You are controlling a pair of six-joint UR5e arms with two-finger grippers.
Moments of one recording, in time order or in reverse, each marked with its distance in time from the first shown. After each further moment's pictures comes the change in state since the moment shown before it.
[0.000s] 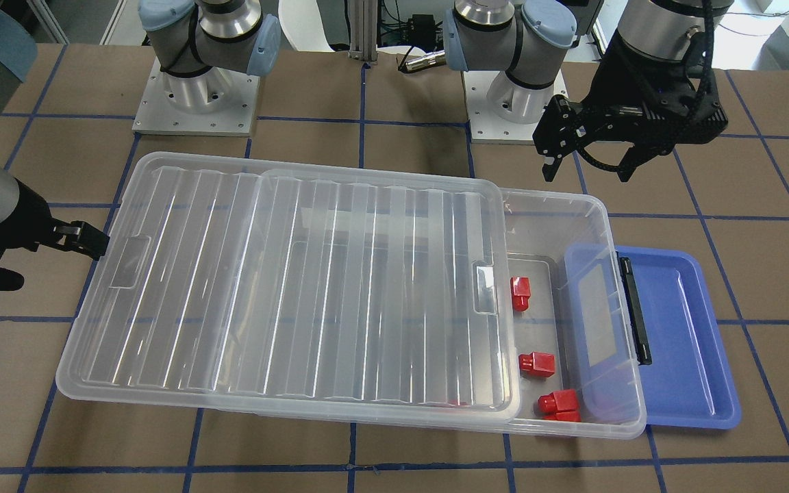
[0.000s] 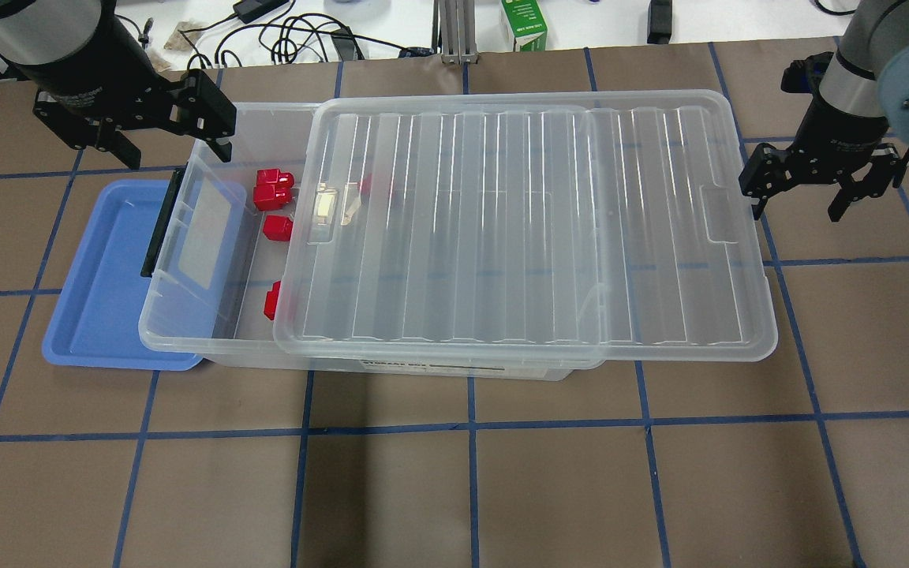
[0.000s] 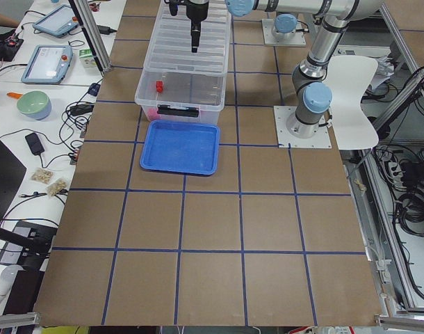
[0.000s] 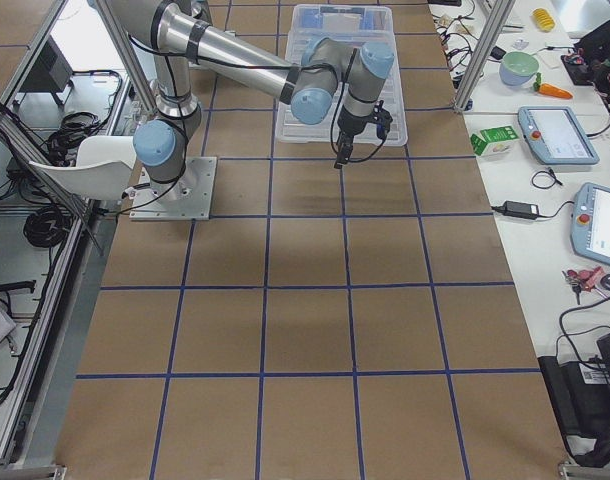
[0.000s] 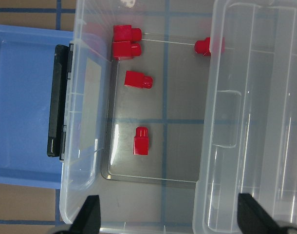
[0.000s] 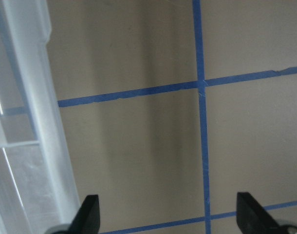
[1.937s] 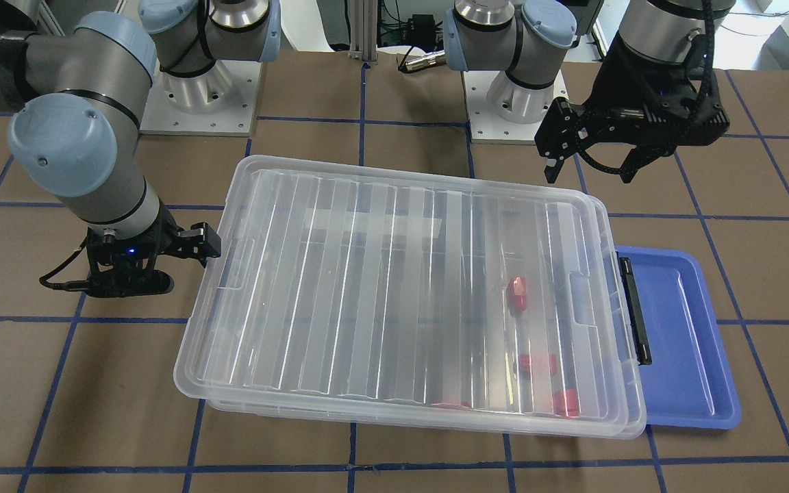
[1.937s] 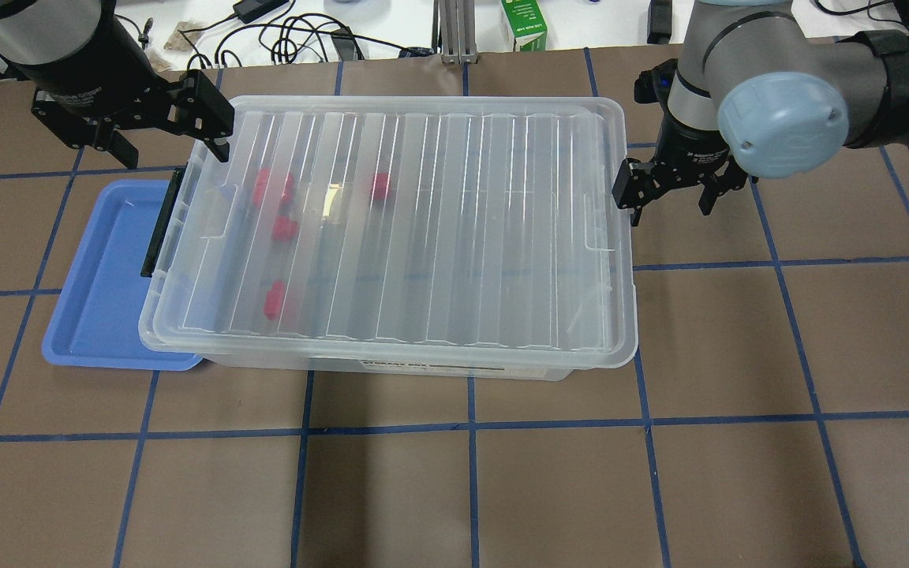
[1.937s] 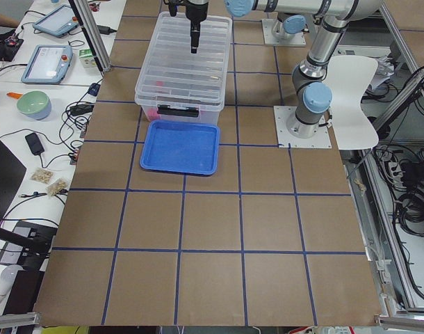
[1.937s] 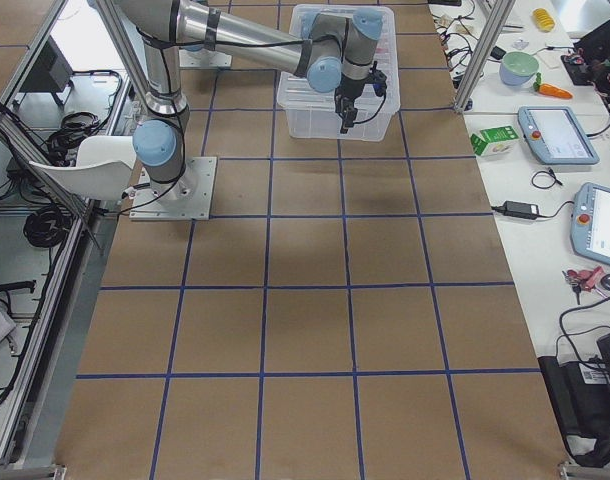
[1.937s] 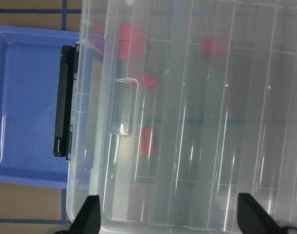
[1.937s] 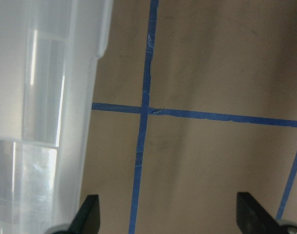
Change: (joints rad) left arm 0.001 -0.003 0.000 0.003 0.006 0.001; right arm 0.242 0.031 0.002 -0.071 0.029 0.013
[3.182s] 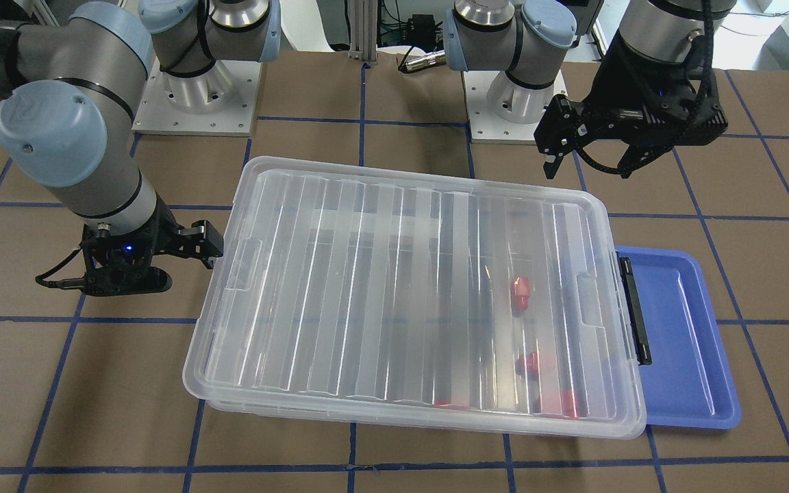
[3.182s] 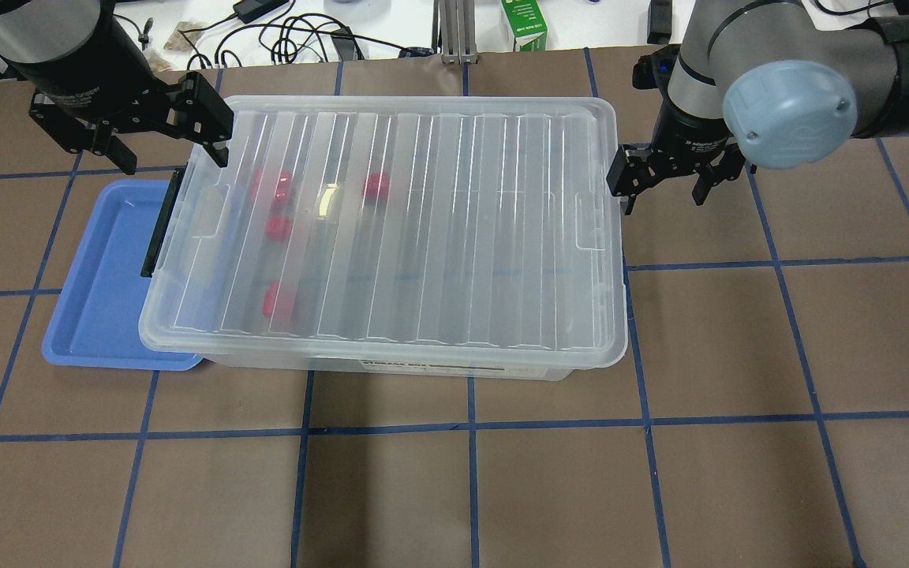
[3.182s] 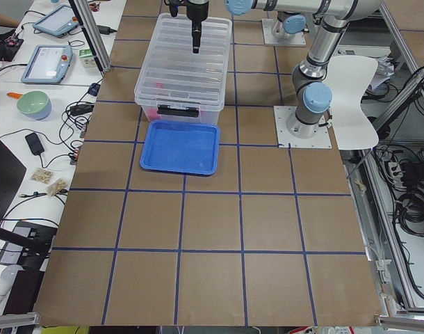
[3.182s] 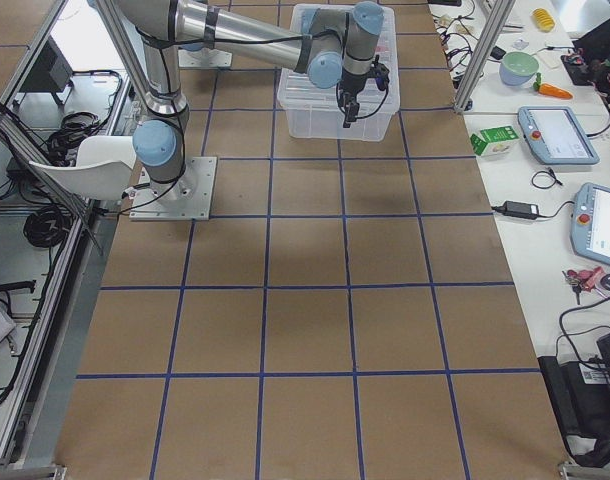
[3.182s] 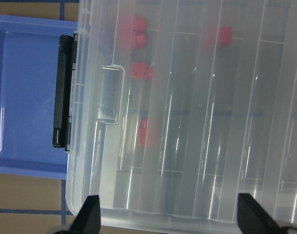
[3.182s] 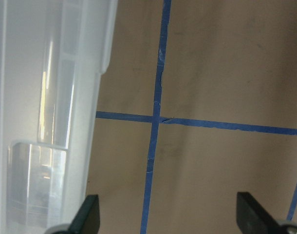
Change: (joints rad) left arm 0.000 -0.006 0.019 -0.048 0.001 -0.009; right arm -0.002 -0.009 -0.027 0.001 0.041 0.002
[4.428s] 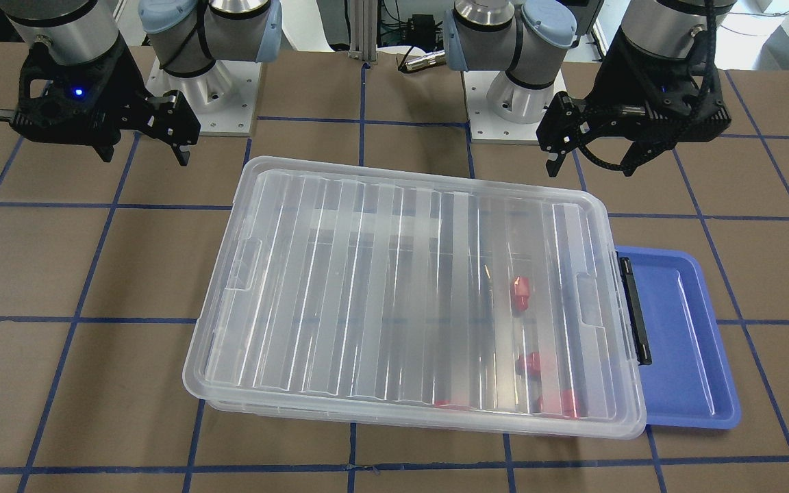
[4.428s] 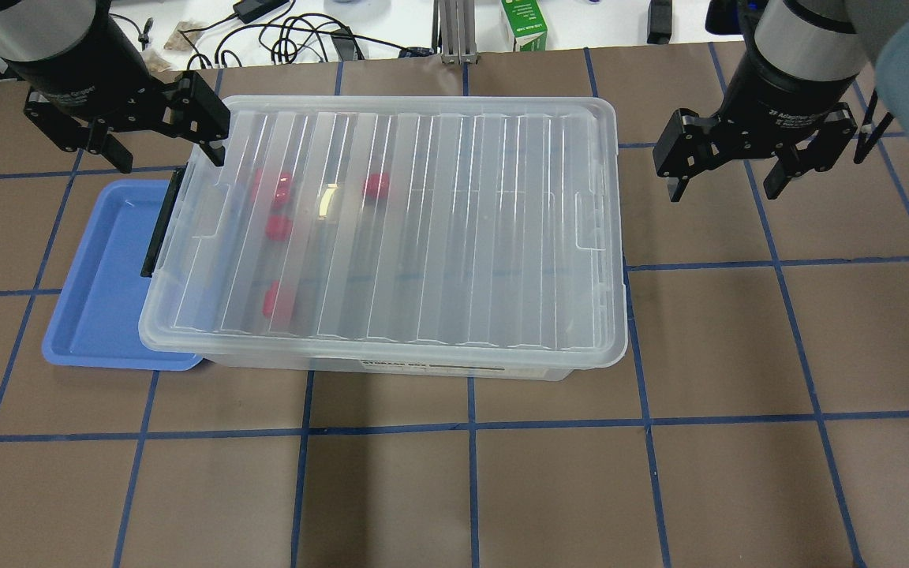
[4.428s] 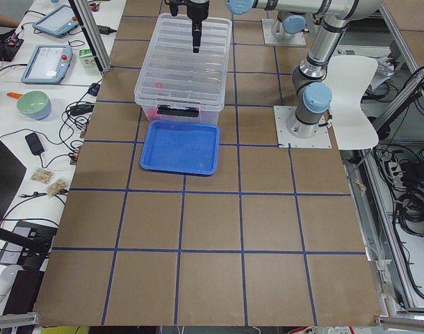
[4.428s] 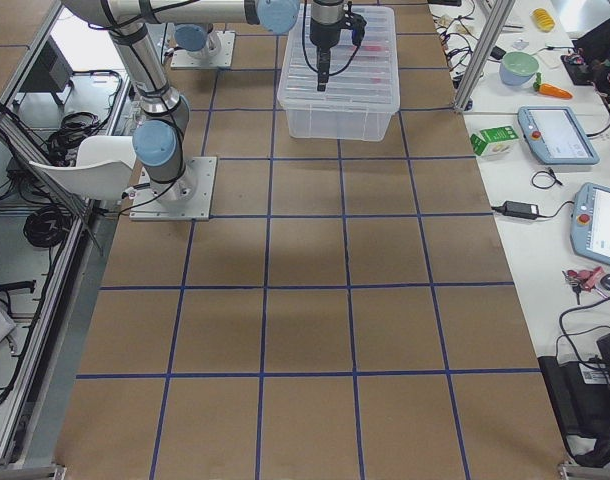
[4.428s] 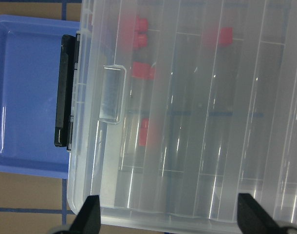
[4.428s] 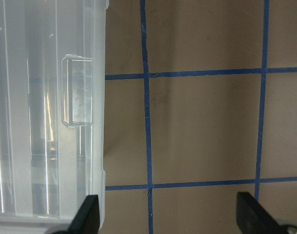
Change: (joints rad) left arm 0.001 0.004 0.001 0.000 0.009 0.006; right arm -0.010 -0.270 -0.038 0.248 -0.012 0.126
